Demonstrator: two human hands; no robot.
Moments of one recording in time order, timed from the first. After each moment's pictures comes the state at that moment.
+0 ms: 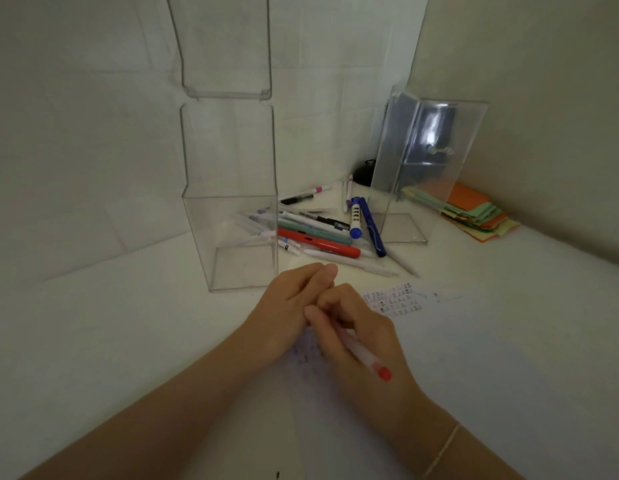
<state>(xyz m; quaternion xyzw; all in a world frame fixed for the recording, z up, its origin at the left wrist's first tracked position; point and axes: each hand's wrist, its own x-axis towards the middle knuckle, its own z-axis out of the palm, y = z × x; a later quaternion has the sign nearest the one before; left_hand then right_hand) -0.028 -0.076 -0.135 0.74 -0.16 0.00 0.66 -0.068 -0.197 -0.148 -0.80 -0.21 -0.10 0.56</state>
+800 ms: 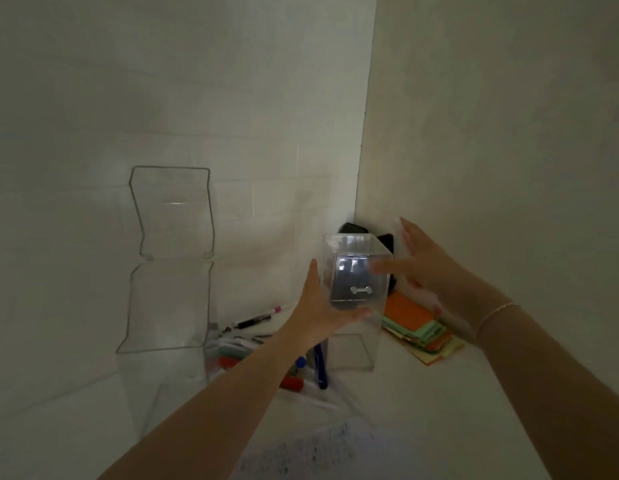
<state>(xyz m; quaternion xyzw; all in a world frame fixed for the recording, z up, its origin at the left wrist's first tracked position) 0.104 -0.186 -0.050 0.77 -0.20 0.06 0.60 0.076 -0.349 0.040 -0.85 -0.09 -0.09 0.52</state>
